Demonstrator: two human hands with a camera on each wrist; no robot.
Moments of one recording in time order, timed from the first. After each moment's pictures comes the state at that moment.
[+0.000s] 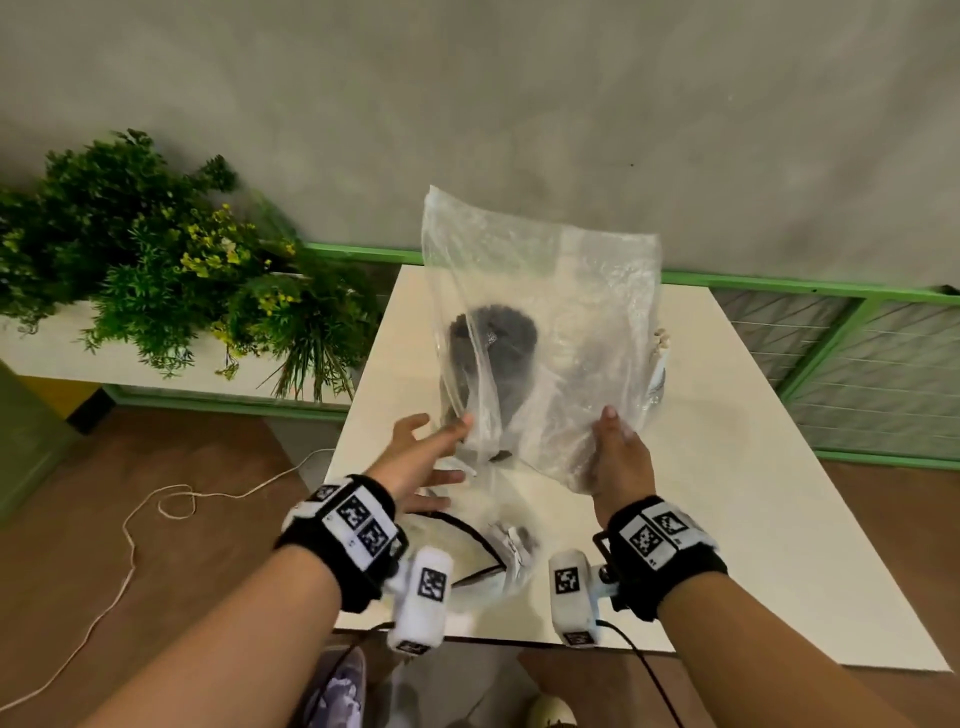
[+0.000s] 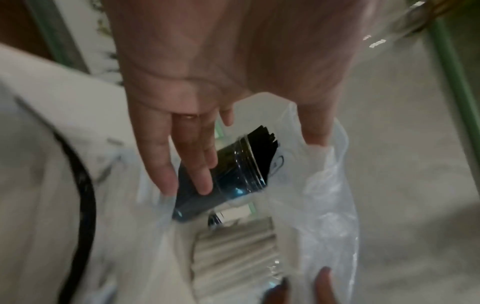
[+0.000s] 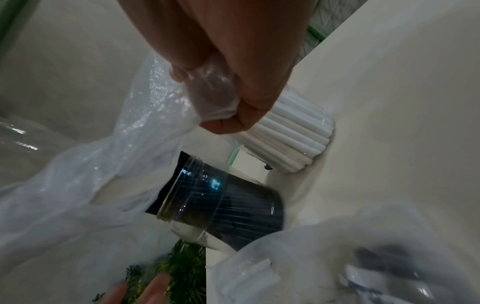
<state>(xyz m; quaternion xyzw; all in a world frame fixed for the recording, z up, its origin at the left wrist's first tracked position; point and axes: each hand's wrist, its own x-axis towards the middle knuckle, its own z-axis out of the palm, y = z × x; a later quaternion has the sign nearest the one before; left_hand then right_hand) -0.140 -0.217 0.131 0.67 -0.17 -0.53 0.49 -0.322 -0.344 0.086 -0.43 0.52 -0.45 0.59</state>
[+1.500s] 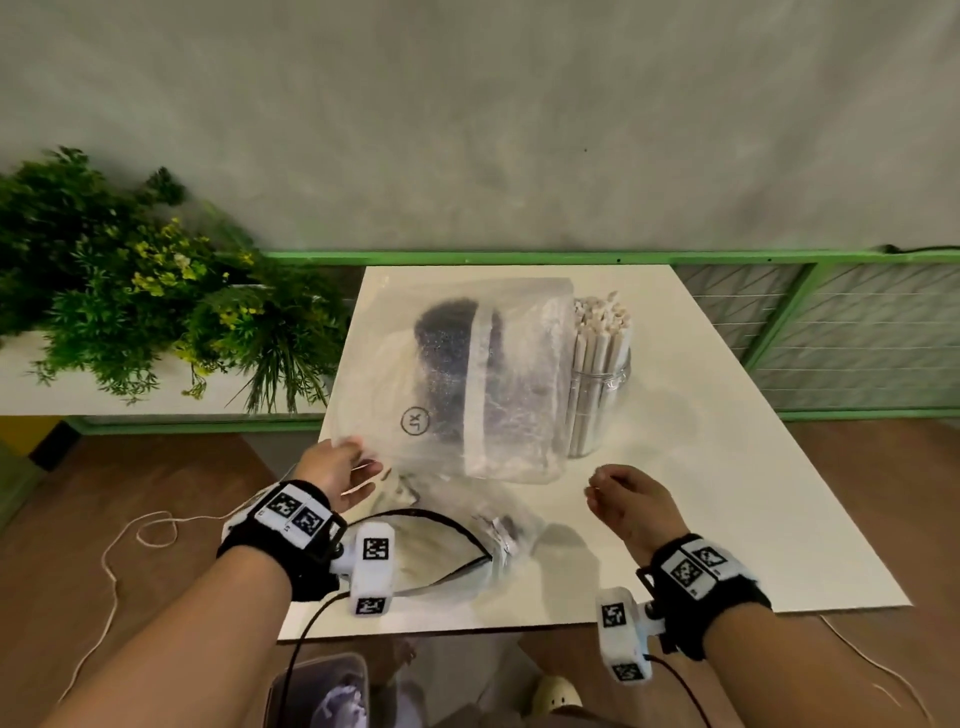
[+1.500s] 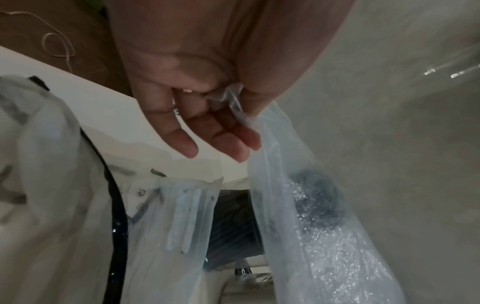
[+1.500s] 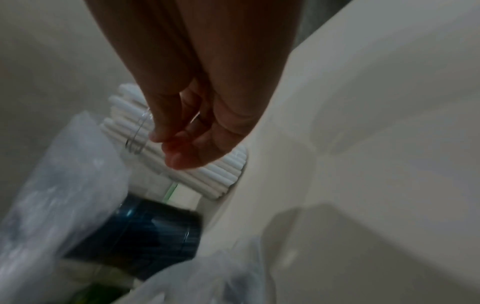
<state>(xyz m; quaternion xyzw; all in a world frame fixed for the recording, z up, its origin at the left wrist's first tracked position) -0.093 -0.218 0.097 0.69 -0.01 -0.44 0.57 -0.397 -0.330 0.043 -0.35 0.50 -0.39 0.69</state>
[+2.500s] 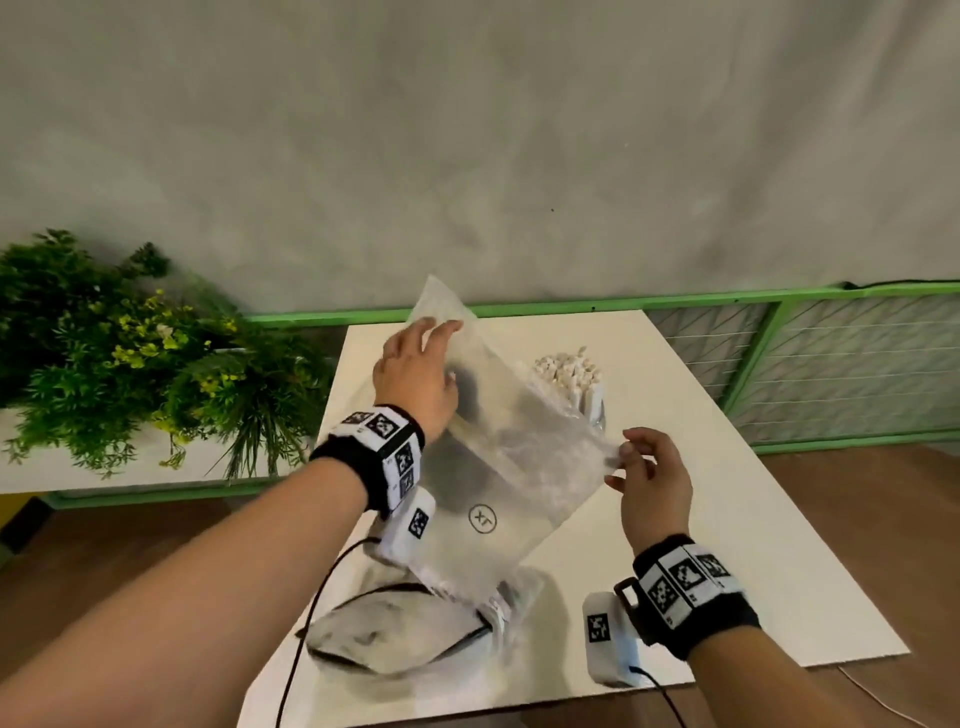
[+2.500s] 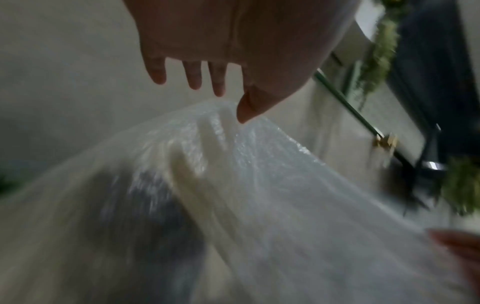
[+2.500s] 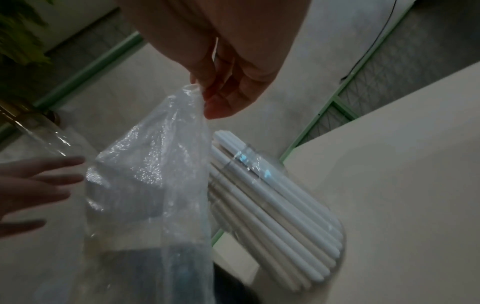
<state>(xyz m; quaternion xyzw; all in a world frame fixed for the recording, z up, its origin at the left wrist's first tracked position) -0.143 -0.337 0.201 0.77 -0.59 0.02 0.25 -0.388 -0.365 0.107 -0.49 0.48 -0.58 0.43</state>
